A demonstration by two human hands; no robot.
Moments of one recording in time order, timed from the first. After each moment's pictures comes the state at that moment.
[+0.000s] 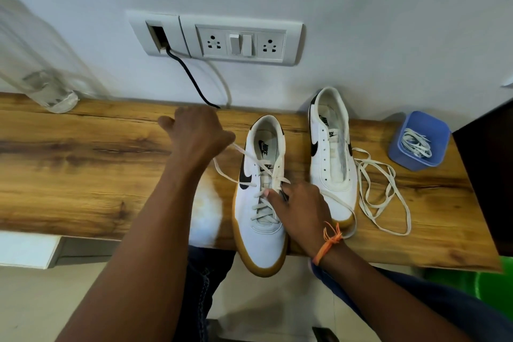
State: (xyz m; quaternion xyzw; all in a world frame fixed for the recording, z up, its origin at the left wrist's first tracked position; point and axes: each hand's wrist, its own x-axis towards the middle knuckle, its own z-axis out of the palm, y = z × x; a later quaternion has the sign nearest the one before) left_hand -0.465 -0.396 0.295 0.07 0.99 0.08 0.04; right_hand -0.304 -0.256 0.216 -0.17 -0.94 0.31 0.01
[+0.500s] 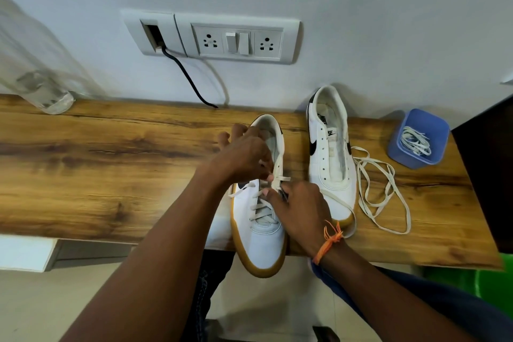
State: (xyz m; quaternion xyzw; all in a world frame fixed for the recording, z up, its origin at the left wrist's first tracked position) left_hand -0.435 -0.361 0.278 0.34 0.91 0.07 0.23; right_hand -0.308 -0.255 0.213 -0.18 -0.93 0.32 0.02
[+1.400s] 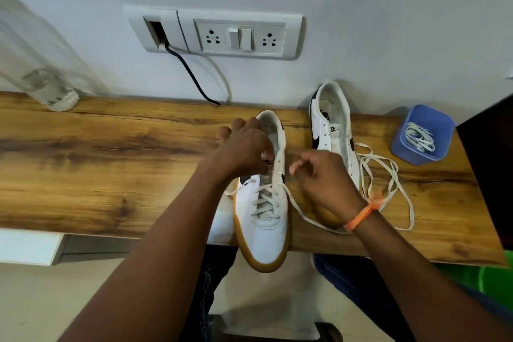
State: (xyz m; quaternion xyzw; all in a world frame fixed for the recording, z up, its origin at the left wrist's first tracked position) left_hand -0.433 -0.362 0.284 0.32 0.92 0.07 0.20; right_hand -0.324 -0.213 0.252 -0.11 -0.91 0.40 0.02
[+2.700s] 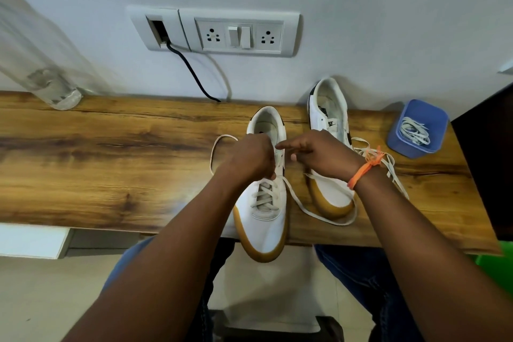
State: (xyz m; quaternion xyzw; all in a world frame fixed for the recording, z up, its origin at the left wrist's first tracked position) left_hand -0.414 -0.354 0.269 0.26 0.92 0.12 0.25; right_hand -0.360 -0.188 0.267 0.02 -0.94 0.32 -0.14
